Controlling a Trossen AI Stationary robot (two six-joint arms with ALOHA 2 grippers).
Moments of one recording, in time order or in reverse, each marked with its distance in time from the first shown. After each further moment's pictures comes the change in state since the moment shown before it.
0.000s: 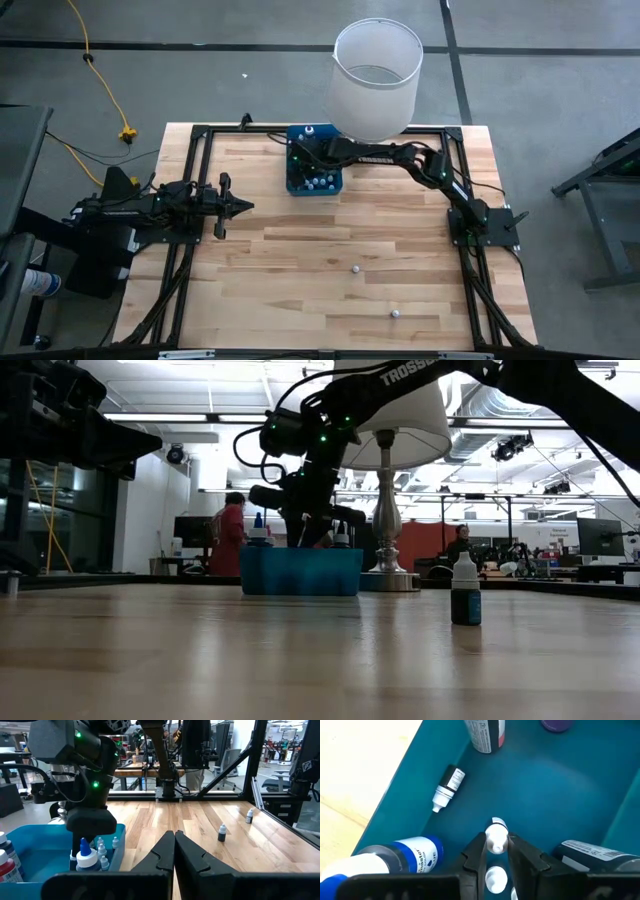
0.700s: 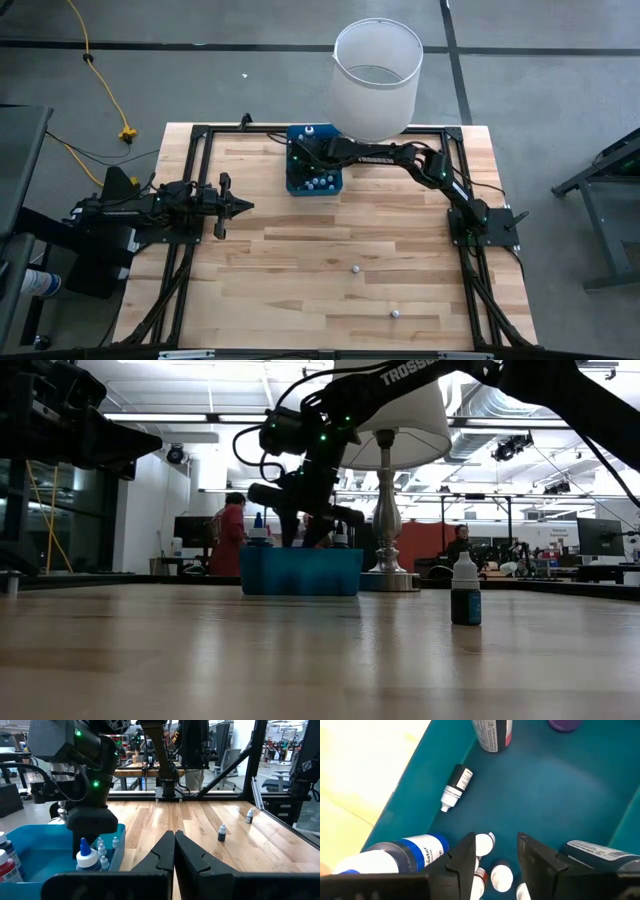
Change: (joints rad) left arm 0.000 0.000 0.000 0.000 0.000 0.000; right arm 0.000 -0.001 0.000 0.011 -0.020 -0.008
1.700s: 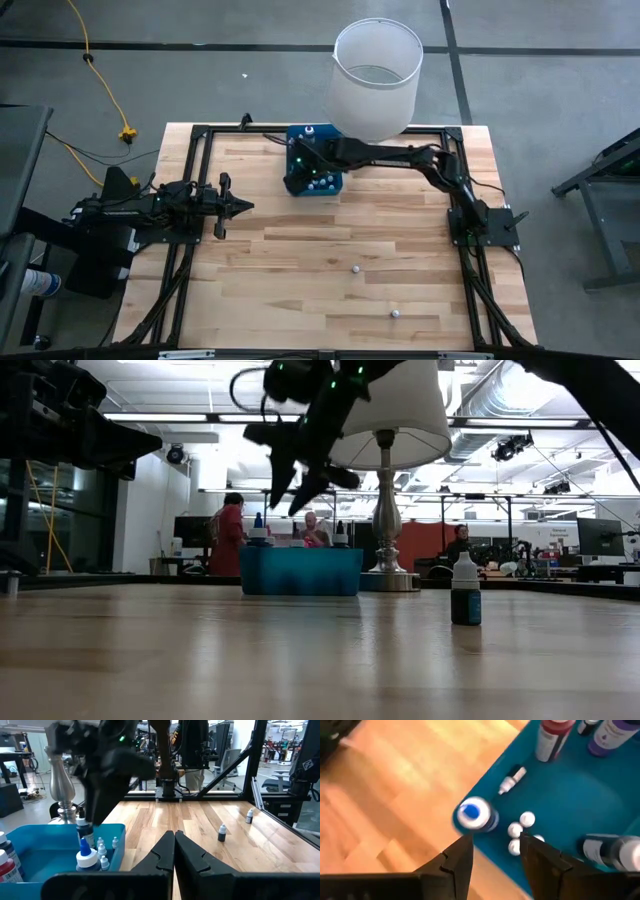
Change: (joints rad) left arm 0.000 0.000 0.000 0.000 0.000 0.000; right arm 0.079 -0.142 -0.002 -0.018 -0.051 -0.124
